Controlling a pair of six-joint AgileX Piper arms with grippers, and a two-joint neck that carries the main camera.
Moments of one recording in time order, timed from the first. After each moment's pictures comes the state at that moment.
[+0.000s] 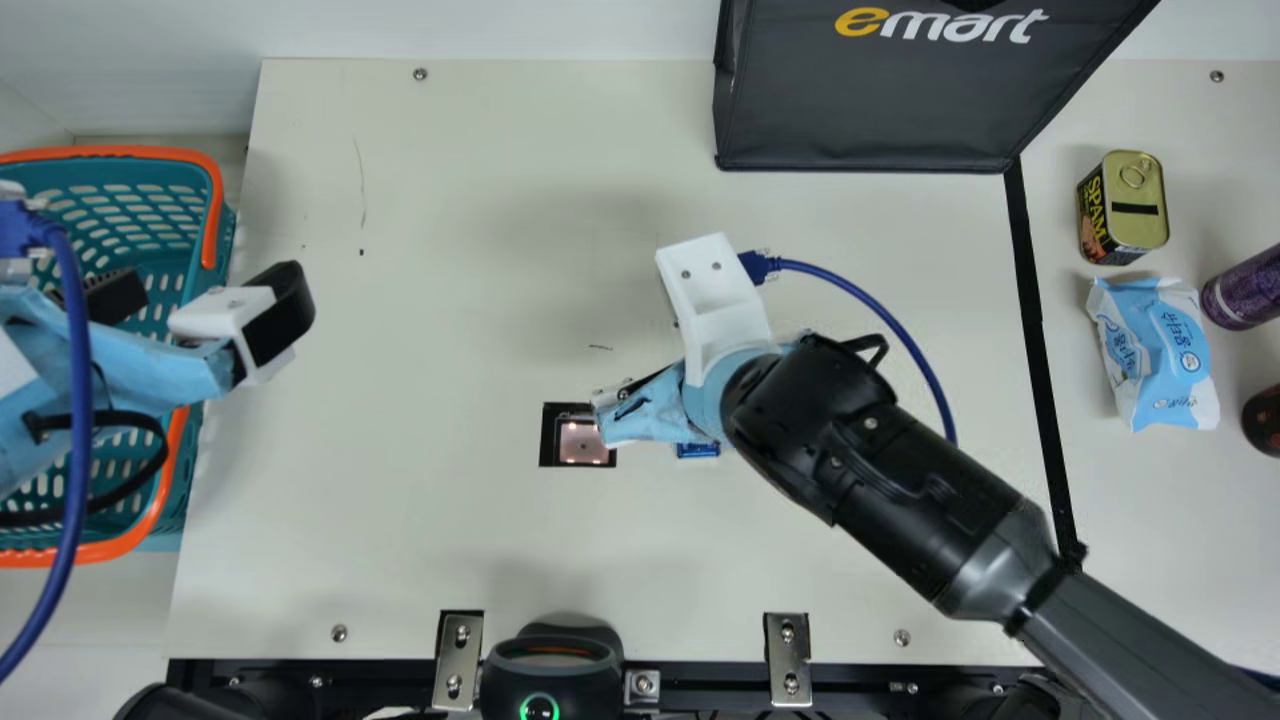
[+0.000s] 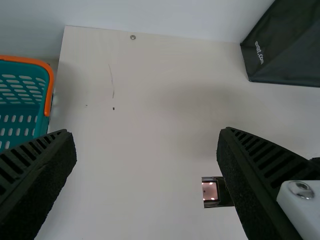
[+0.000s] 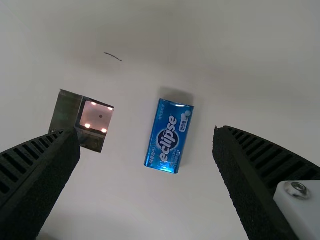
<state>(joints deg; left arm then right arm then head) -19.4 54.7 -67.3 3.0 61.3 -19.4 45.7 85.2 -64.6 -8.5 50.9 37.5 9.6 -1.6</state>
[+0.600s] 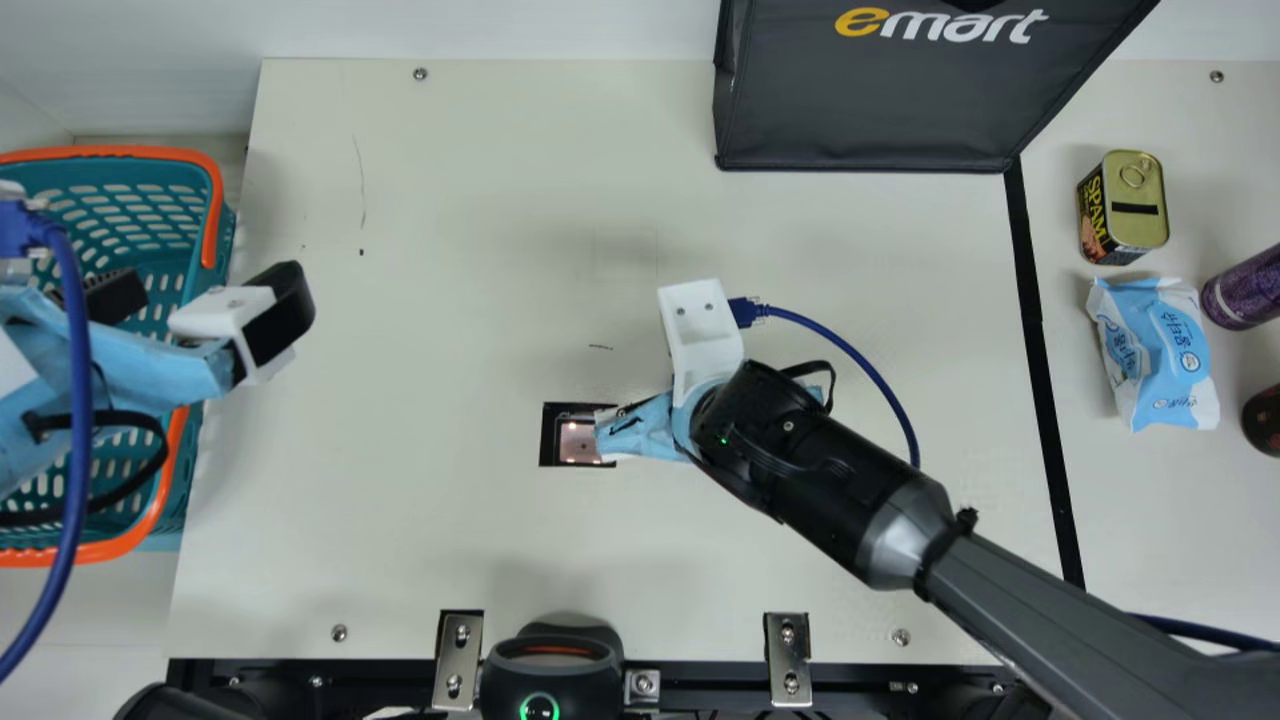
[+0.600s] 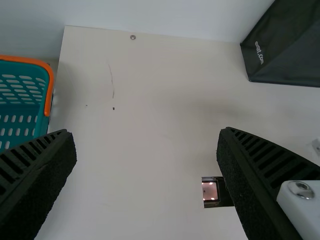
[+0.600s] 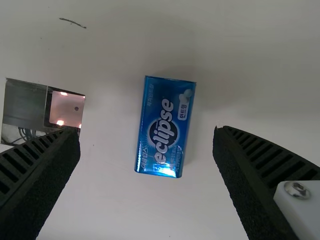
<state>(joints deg) -19.4 54.7 -67.3 3.0 61.3 -19.4 47.0 91.4 -59.1 -10.6 45.5 46.2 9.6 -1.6</state>
